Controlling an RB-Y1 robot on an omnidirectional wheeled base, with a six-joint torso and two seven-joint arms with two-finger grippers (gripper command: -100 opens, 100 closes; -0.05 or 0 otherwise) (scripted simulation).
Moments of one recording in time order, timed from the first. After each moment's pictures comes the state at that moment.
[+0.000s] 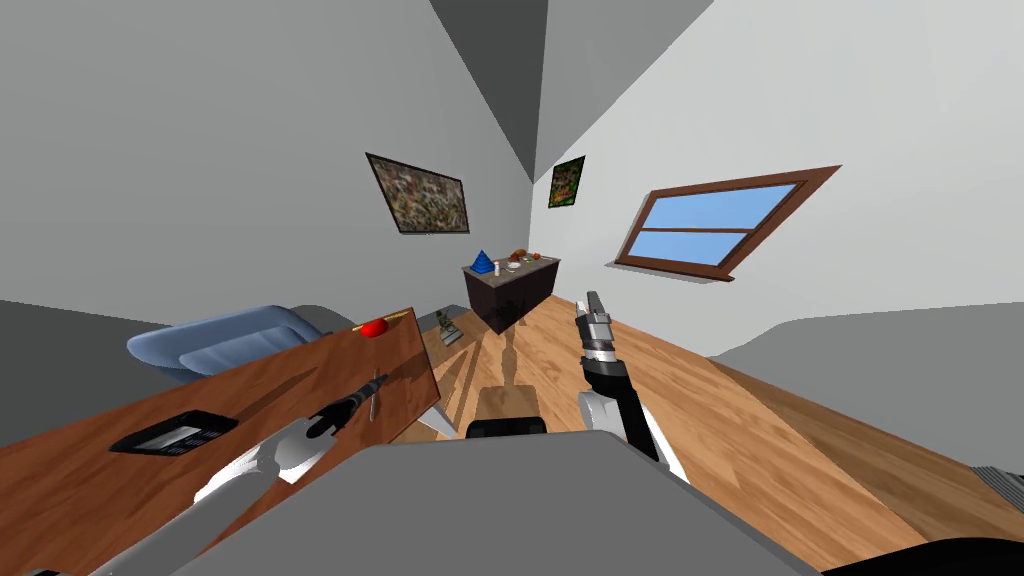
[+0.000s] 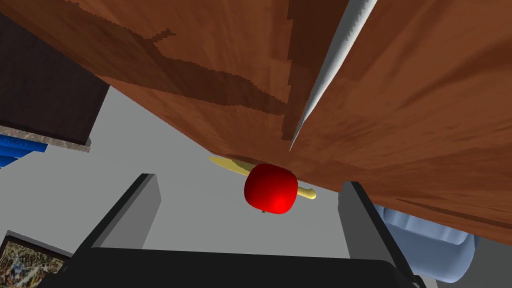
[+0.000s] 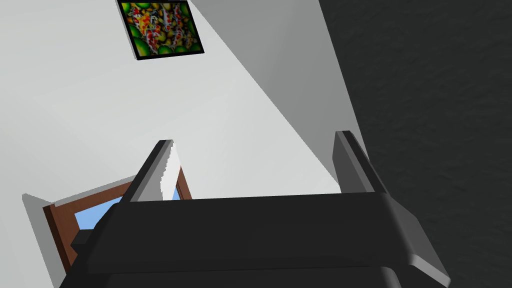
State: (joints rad) left arm 0.03 0.78 -0.21 -0.75 -0.09 -0.07 -0.10; right arm 0.50 -0.03 0.05 -2.28 0.04 -0.42 0.11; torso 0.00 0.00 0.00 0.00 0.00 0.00
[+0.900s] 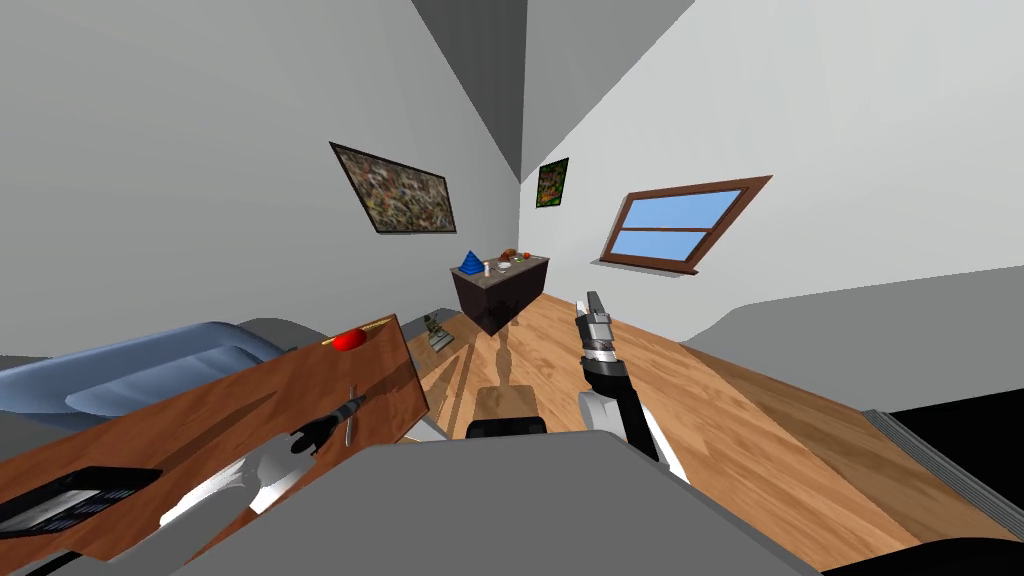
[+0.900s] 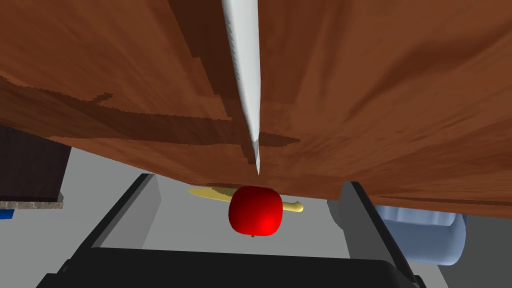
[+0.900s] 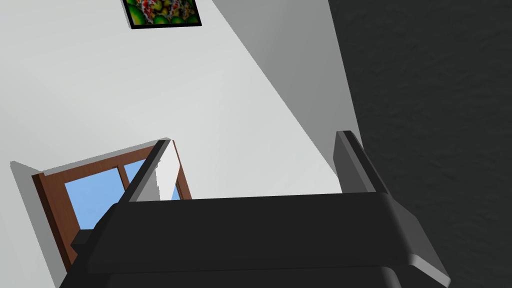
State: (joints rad) left arm 0.01 0.79 -0.26 -0.58 -0.12 0.00 -0.10; right arm 0.50 -0.03 0.05 -2.28 0.04 -0.42 0.11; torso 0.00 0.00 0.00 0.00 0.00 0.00
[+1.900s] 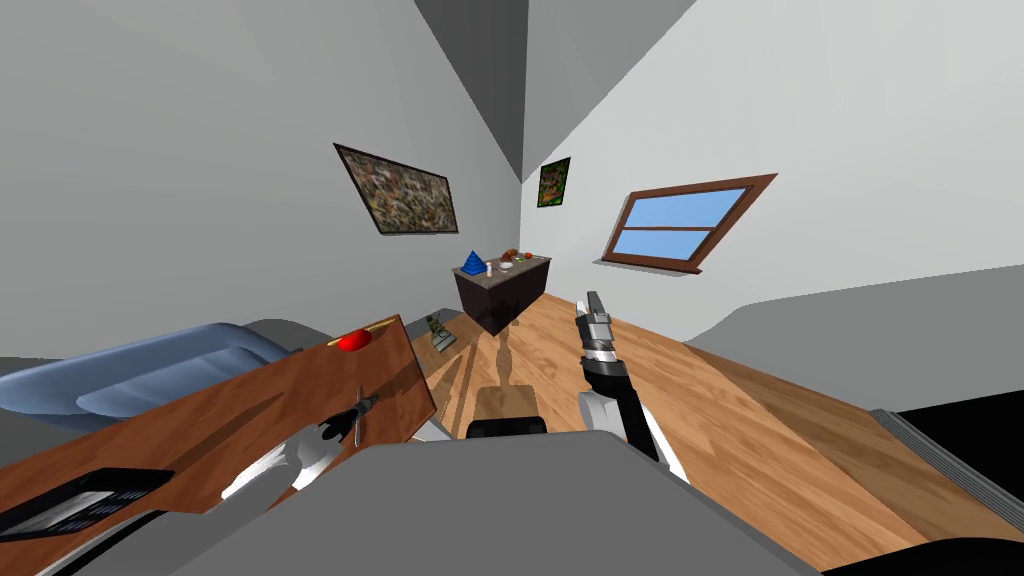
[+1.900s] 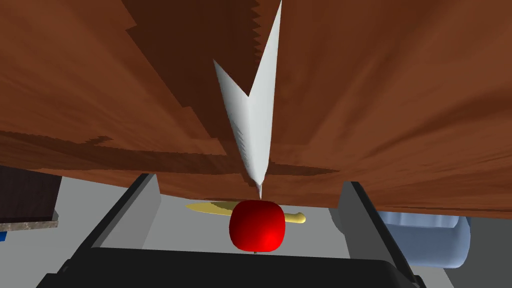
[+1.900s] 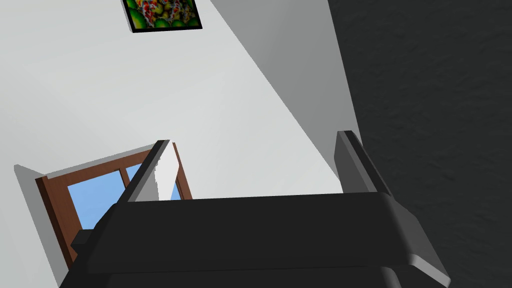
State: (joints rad) left arm -0.08 0.67 -0.15 -0.47 -0.24 0.03 -0.19; right arm 0.50 -0.03 0.05 -2.28 0.04 -0.42 0.11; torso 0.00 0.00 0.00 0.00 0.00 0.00
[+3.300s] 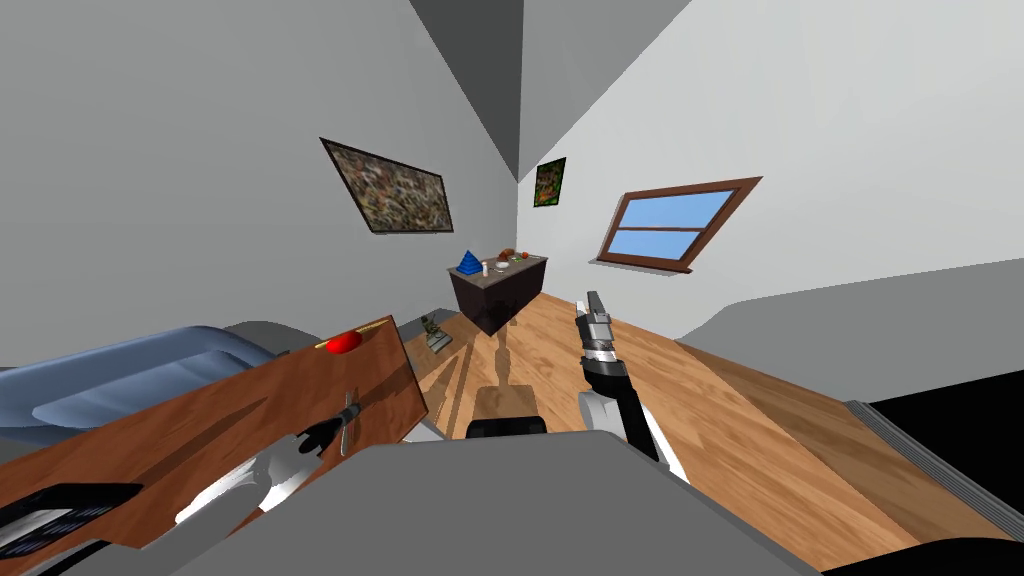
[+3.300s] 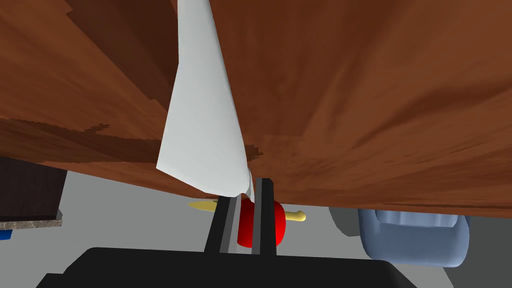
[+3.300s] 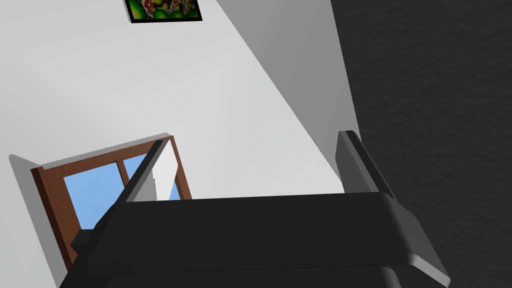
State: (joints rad) left arm -0.01 0.75 -0.23 -0.53 -0.16 0.02 -0.13; right arm 0.50 -0.03 0.05 -2.28 0.04 -0.42 0.11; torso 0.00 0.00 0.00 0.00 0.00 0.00
